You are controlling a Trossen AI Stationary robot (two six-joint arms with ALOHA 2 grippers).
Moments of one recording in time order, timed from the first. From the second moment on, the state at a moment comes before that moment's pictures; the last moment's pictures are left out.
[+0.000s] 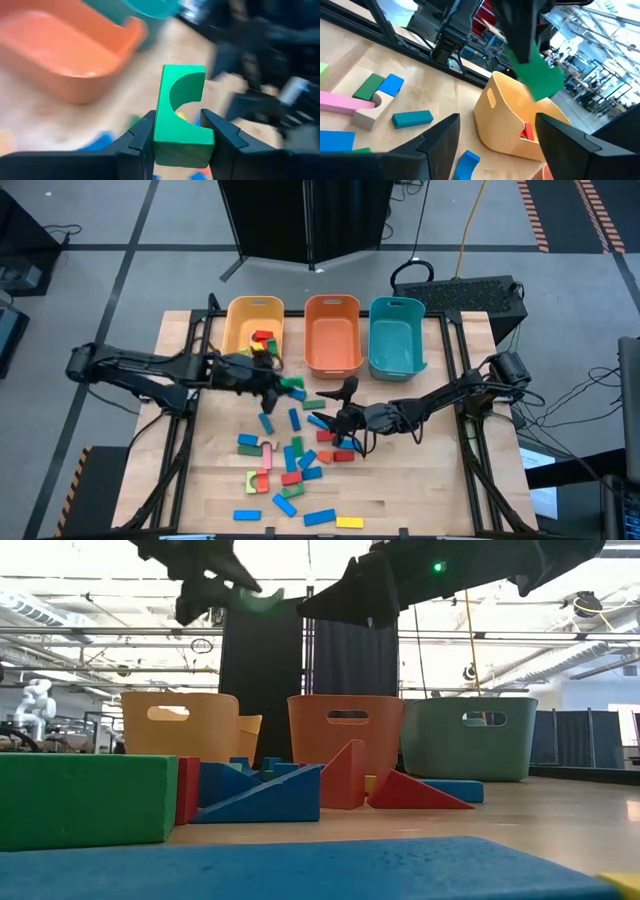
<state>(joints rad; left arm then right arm) -0.02 1.09 0.85 -0.31 -0.15 -0.58 0.27 1.71 0.85 0.72 0.60 -0.44</state>
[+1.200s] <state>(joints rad) 0.65 1.33 0.85 -0.64 -0.24 -0.11 0.20 1.72 0.85 0.70 0.33 -0.30</state>
